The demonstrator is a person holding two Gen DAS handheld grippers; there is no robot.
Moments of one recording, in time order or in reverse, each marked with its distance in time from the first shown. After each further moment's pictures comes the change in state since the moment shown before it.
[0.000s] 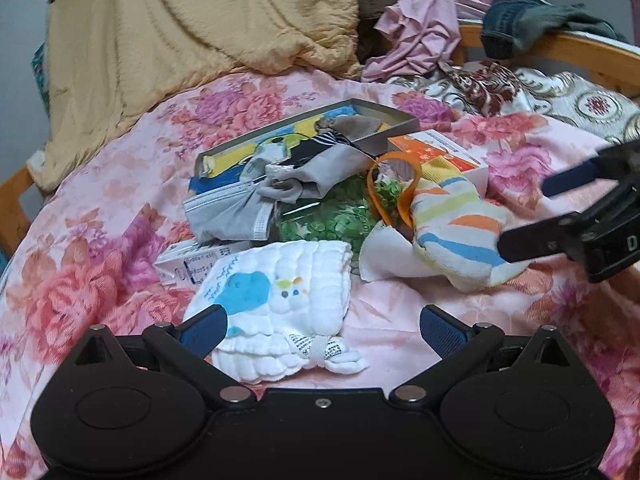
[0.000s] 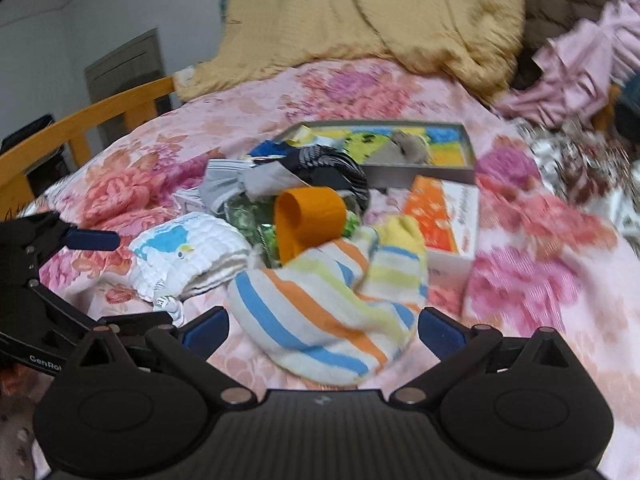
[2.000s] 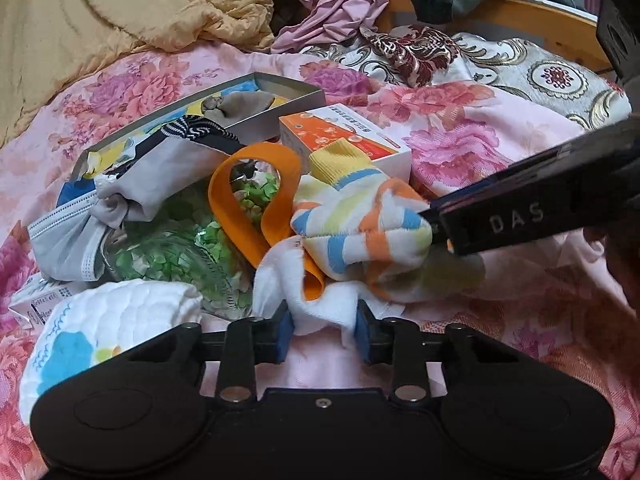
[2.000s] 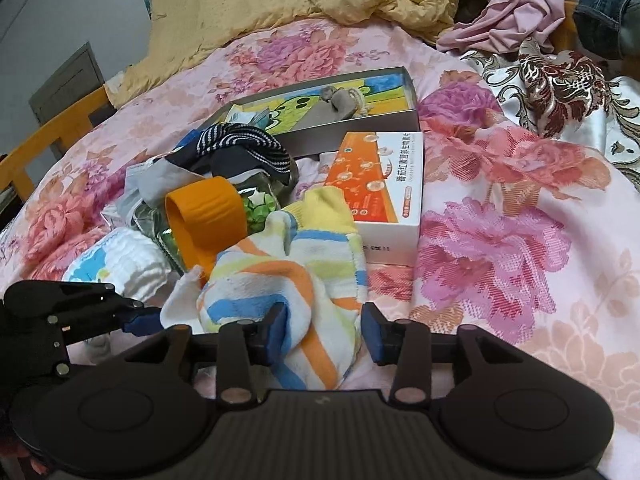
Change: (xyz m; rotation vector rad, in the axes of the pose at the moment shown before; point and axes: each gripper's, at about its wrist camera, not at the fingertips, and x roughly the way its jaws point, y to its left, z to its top) left arm 0.081 -0.059 0.030 0.037 0.068 -0.222; right arm 0.048 -0.058 0.004 0.218 0.104 -0.053
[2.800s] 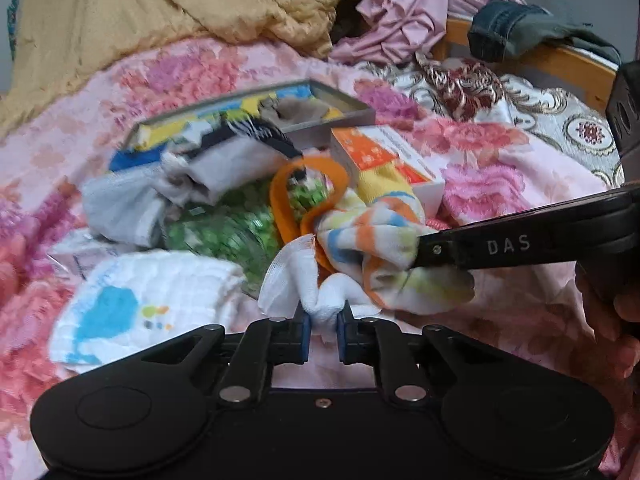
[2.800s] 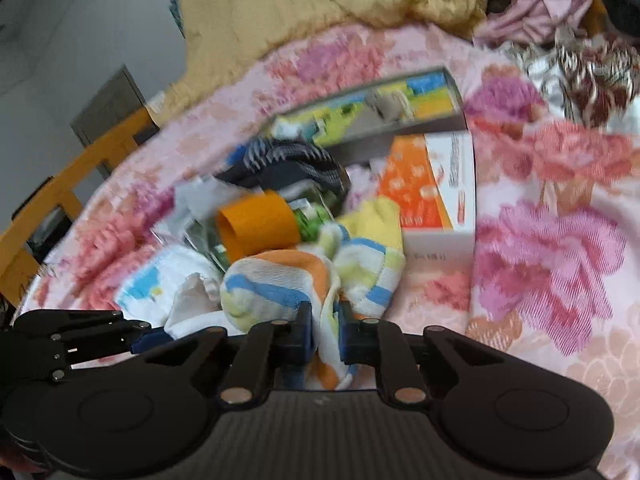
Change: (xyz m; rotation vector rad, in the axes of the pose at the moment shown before) left arm -0.035 0.009 0.000 -0.165 -0.034 0.084; right arm -0.004 0.000 0.004 0.036 -0.046 0.182
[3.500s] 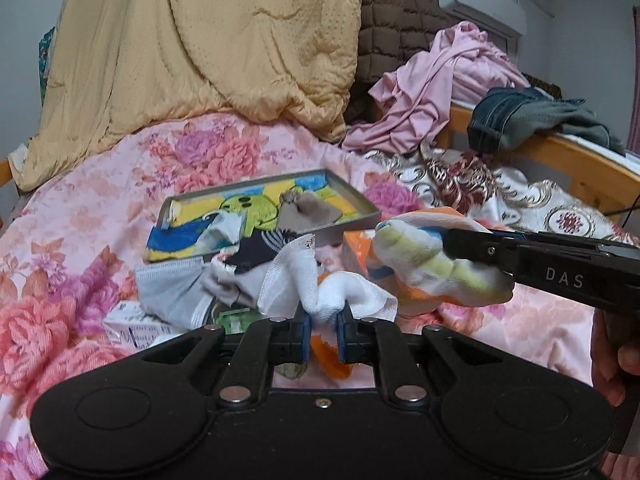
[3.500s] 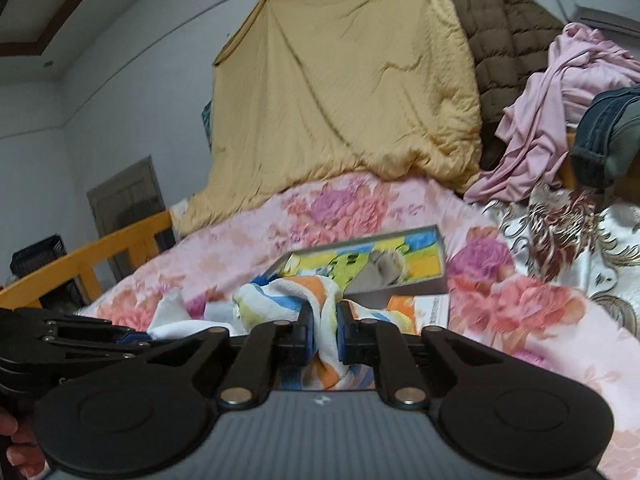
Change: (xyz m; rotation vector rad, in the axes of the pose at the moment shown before) left arm -0.073 0.004 0.038 -0.043 -0.191 0.018; right arm -0.086 0.026 0.008 -0.101 -0.406 -0.041
